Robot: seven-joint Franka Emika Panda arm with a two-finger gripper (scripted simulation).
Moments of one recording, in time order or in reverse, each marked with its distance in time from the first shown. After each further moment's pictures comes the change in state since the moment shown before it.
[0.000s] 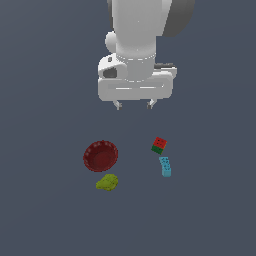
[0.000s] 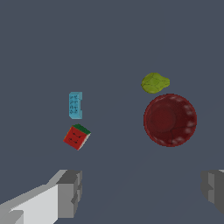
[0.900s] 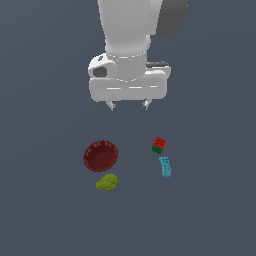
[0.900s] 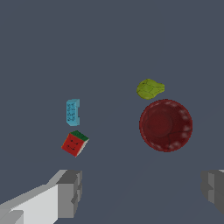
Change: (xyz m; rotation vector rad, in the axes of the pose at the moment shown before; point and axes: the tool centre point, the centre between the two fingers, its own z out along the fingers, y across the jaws) arm 0.011 0.017 -0.006 0.021 0.032 0.025
